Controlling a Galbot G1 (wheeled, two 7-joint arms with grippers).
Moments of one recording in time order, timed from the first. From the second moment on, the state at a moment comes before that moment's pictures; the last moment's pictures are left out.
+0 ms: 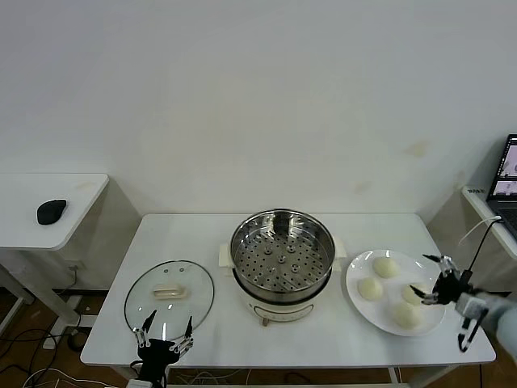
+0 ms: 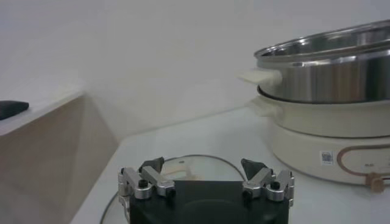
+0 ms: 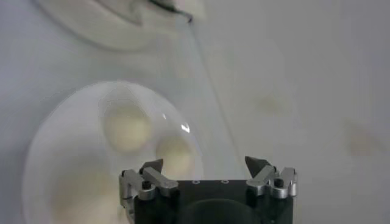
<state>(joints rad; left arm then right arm) 1.74 -1.29 -0.47 -2.08 0.02 0.09 -0.15 -1.33 0.61 0.74 1.74 -0.29 -0.04 -0.67</state>
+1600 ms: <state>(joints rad) 1.75 -1.29 -0.55 -2.08 0.05 0.09 -0.14 -0.14 0.79 -0.50 0.89 -0.37 0.04 -1.04</state>
